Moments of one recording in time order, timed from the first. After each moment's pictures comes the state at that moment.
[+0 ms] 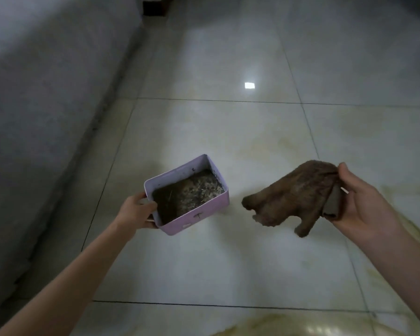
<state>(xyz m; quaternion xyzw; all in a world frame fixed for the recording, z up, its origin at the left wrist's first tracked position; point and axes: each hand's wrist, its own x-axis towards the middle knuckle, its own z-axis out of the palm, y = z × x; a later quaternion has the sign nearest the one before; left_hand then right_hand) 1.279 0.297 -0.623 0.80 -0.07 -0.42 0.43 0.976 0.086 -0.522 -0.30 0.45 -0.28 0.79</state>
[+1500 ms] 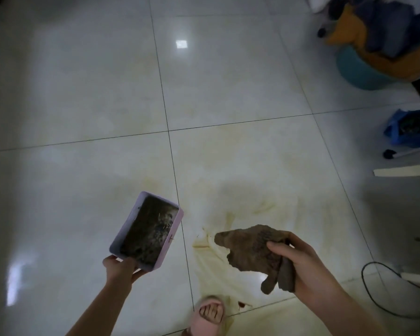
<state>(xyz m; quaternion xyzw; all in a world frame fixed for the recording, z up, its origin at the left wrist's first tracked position) 0.995 -0.066 -0.502 0.73 0.21 -0.50 0.42 0.706 -0.225 -0.341 -0.25 0.60 -0.18 0.73</state>
